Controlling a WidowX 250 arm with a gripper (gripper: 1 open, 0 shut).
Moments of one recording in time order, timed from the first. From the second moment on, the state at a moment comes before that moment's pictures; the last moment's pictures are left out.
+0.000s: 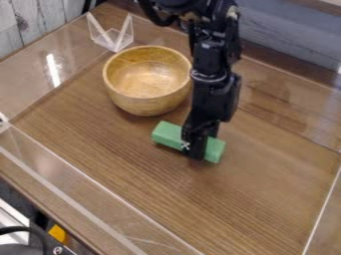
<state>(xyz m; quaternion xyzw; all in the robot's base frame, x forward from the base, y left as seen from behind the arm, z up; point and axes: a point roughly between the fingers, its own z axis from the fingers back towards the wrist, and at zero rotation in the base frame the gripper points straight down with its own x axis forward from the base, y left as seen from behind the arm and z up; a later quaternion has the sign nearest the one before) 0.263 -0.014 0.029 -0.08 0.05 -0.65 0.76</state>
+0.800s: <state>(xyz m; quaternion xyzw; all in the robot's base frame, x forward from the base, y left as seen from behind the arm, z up) 0.270 0.004 0.078 -0.07 0.09 -0.64 0.76</state>
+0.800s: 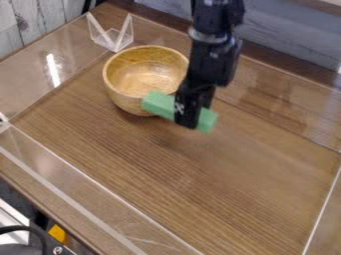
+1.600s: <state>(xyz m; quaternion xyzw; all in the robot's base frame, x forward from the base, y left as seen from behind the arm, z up) 0.285 0.058 0.102 -0.06 0.10 -0.64 0.76</state>
